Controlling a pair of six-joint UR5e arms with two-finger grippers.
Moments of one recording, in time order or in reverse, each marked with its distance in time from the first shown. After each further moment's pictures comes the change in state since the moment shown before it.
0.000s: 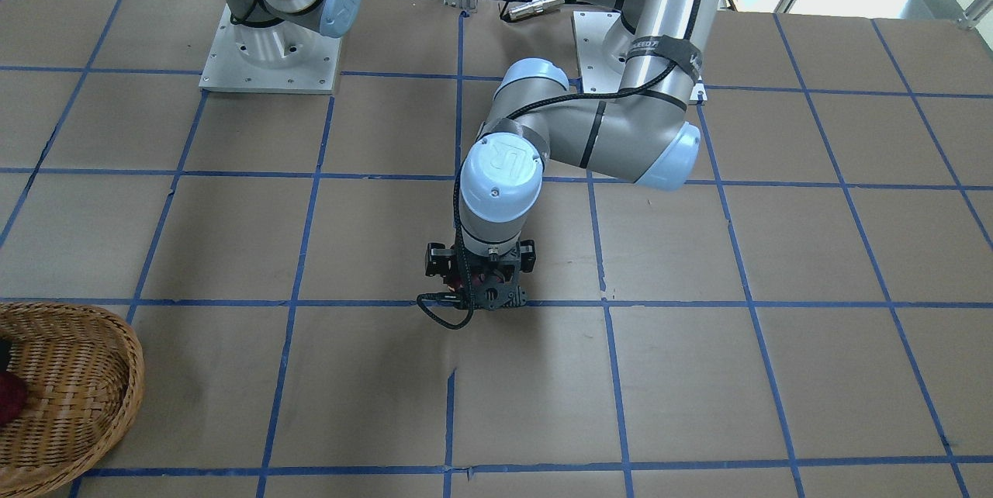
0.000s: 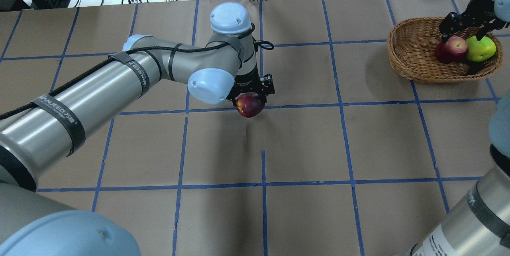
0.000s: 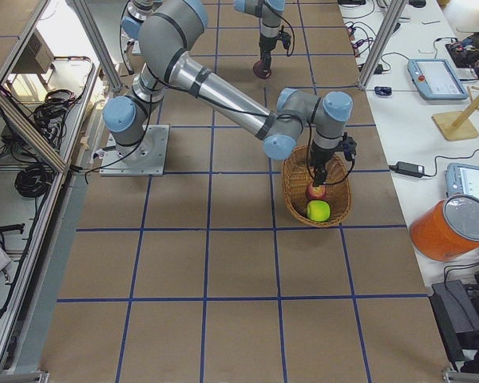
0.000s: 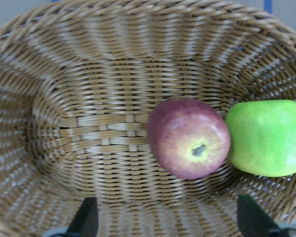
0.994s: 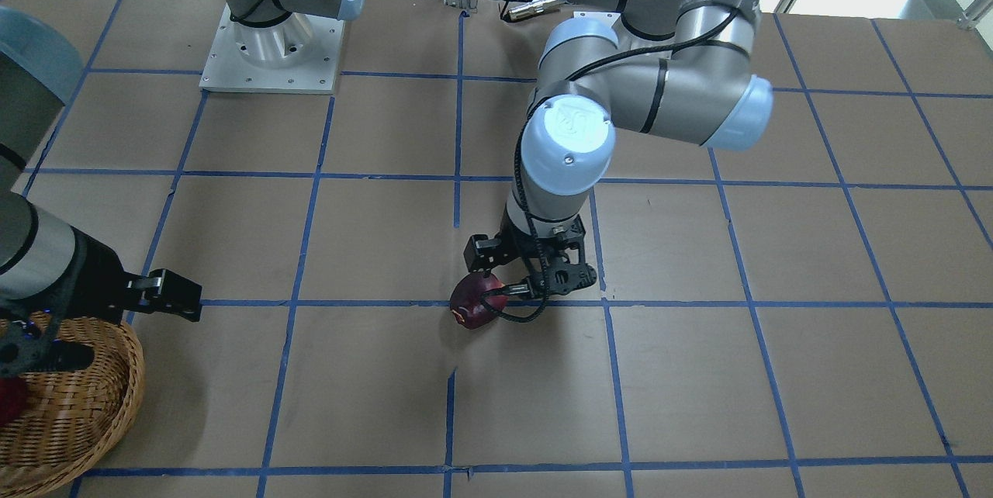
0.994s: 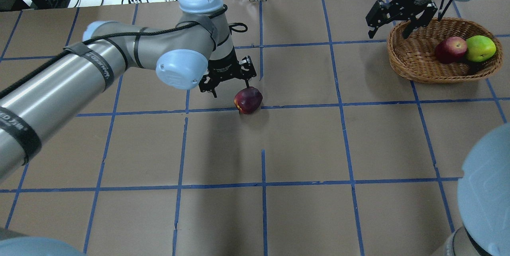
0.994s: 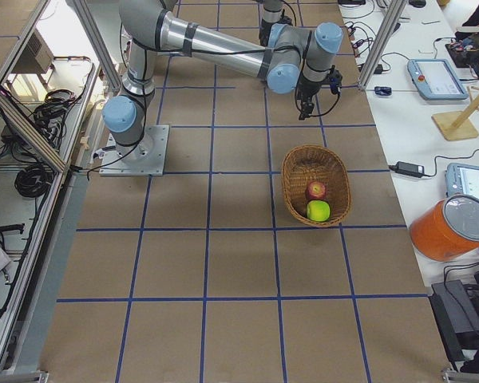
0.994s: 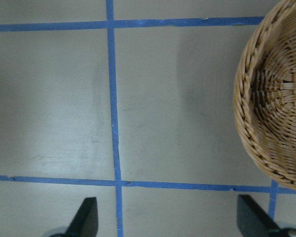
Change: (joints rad) left arm 0.126 0.145 0.072 -0.261 0.006 -0.022; right arm 0.271 -0.118 0.012 0.223 0.166 0.250
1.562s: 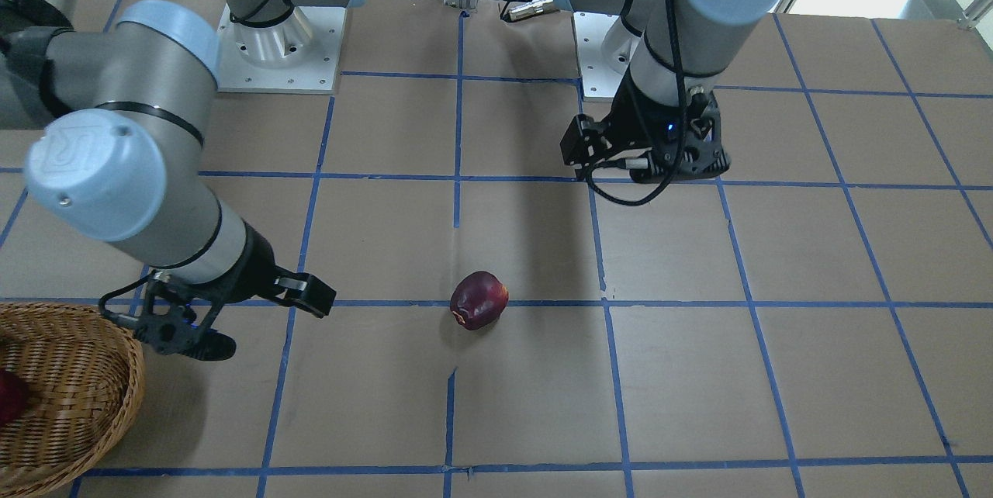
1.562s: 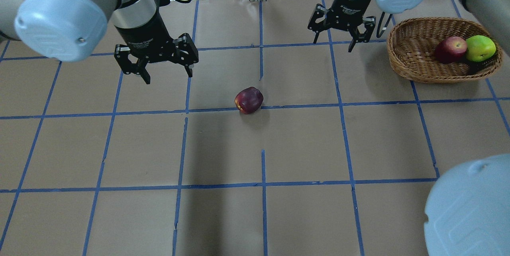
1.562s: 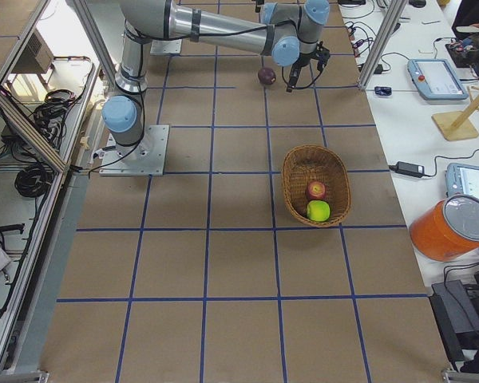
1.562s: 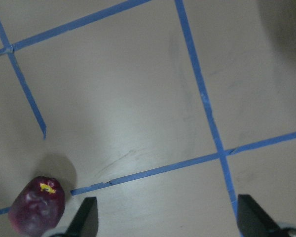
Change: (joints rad) left arm 0.134 0.290 0.021 -0.301 0.054 0.259; right arm 0.219 0.011 0.004 -0.012 0.015 0.541
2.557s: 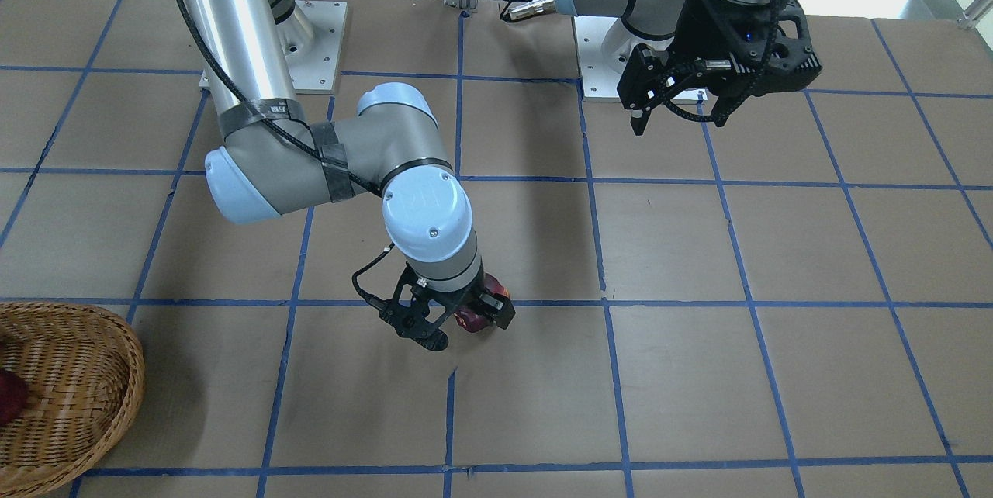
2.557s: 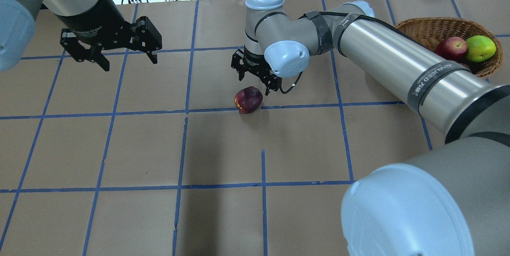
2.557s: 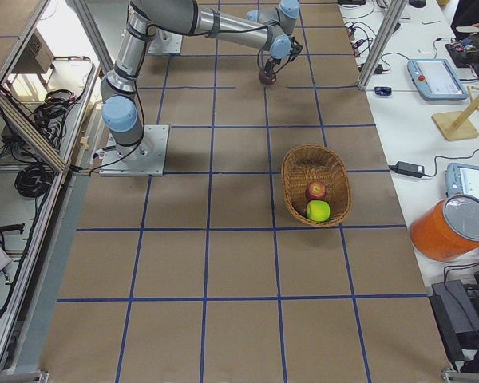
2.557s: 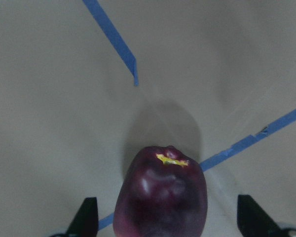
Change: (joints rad) left arm 0.060 0.100 0.011 0.007 0.046 0.037; right arm 0.285 0.194 0.048 -0.283 0.033 0.540
